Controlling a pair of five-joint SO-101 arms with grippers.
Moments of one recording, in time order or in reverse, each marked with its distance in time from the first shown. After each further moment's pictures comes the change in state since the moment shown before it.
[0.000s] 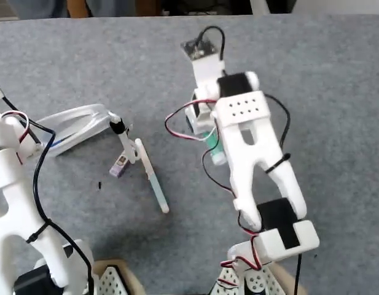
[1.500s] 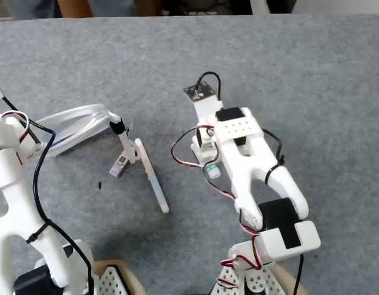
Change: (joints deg) left arm 0.0 0.0 0.0 0.0 0.0; right arm 1.7 0.0 25.8 -16.2 4.0
